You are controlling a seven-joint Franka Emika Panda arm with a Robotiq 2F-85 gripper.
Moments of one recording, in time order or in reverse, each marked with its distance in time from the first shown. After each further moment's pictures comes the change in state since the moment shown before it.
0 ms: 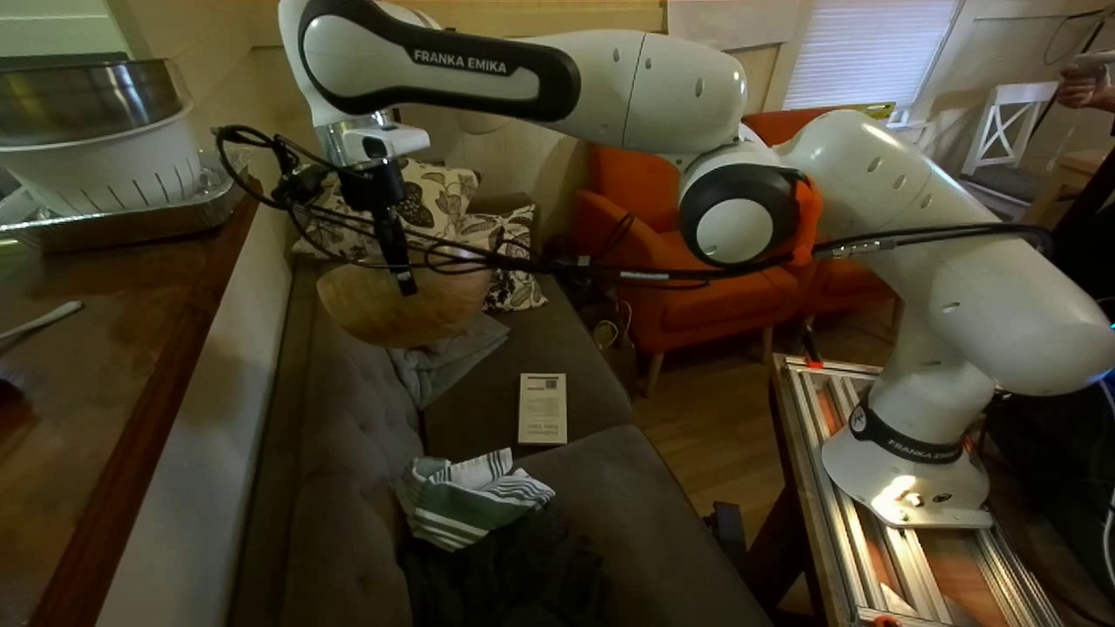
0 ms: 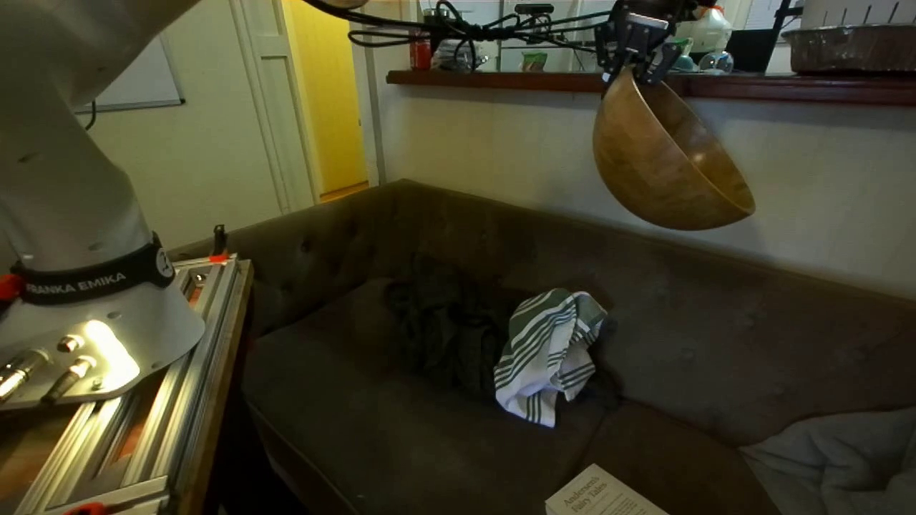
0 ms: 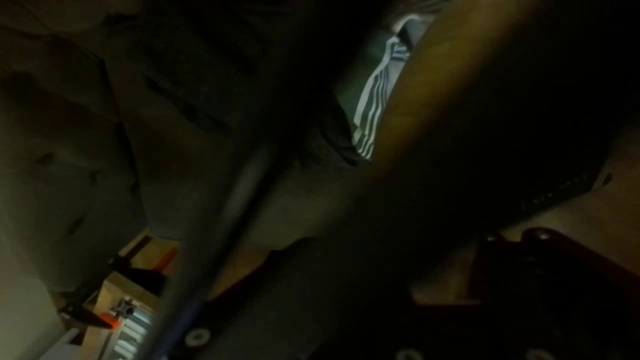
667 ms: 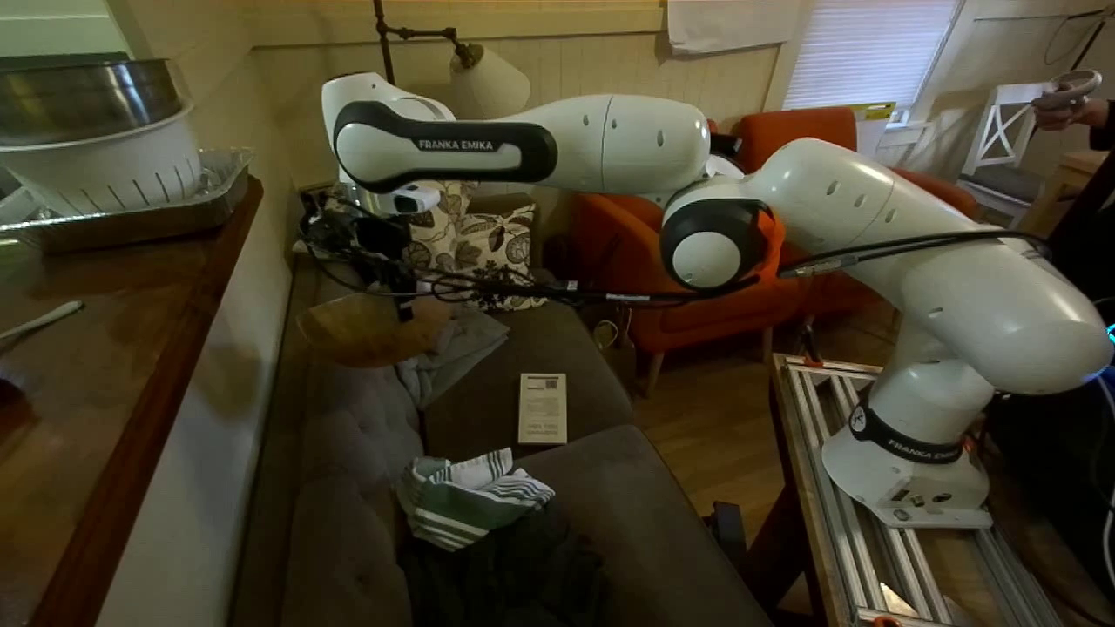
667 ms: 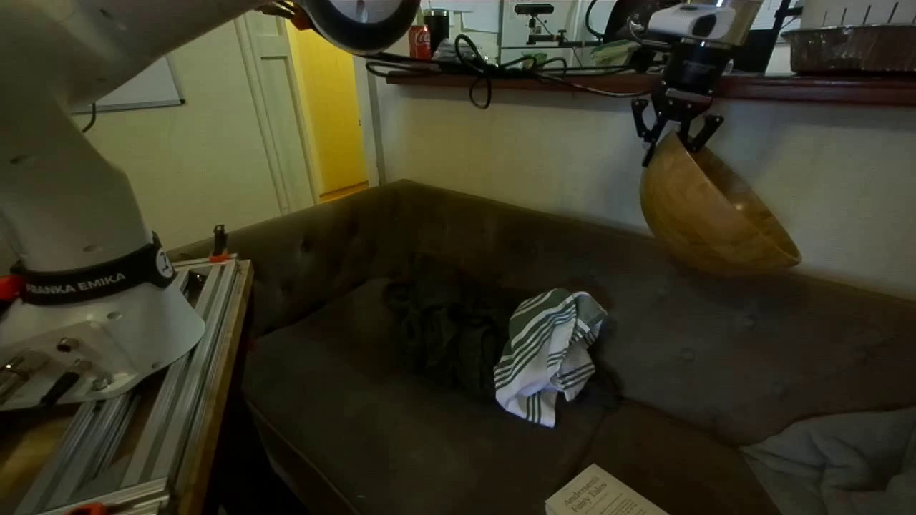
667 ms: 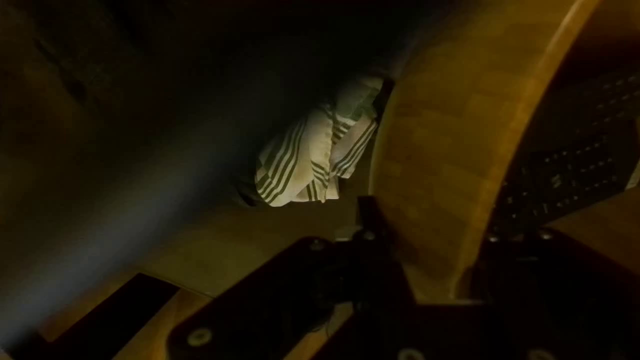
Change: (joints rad) arm -0.064 0.144 0.001 -0.001 -0.003 0.251 -0.415
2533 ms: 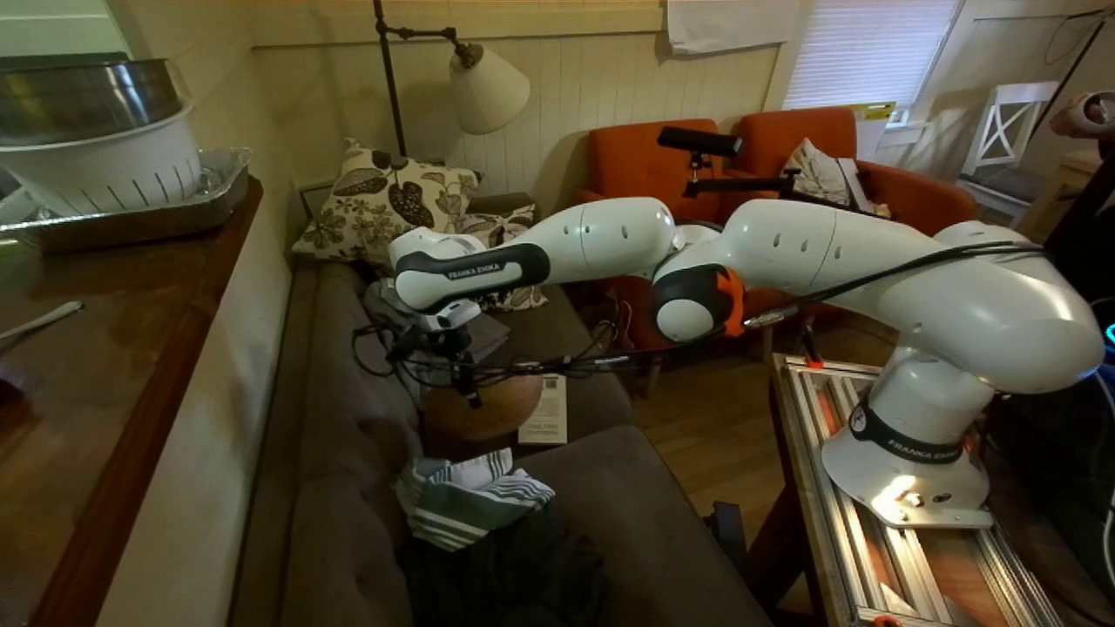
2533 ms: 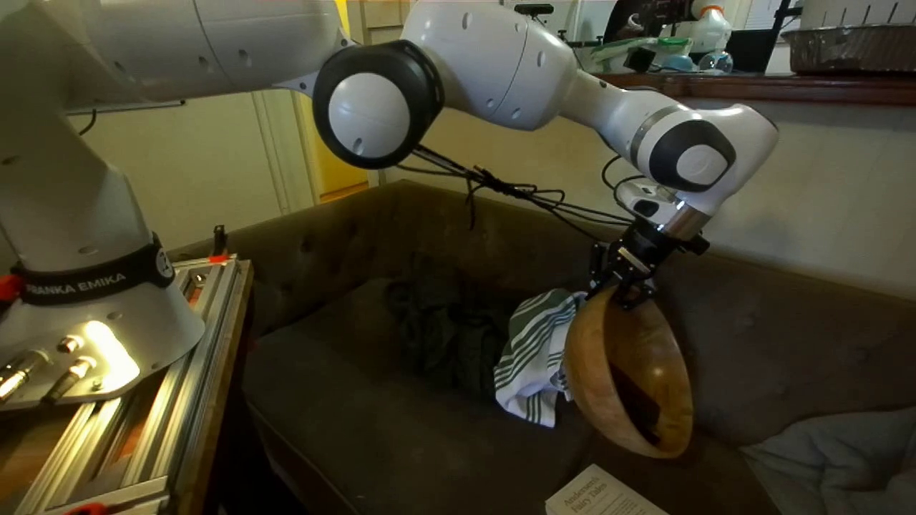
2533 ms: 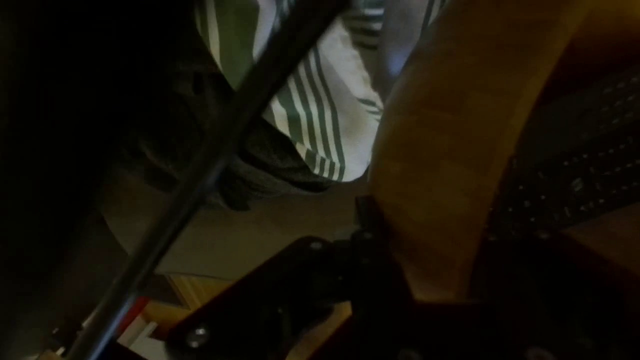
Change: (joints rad) arm -0.075 0.317 0.005 0.000 0.034 -0.009 0.411
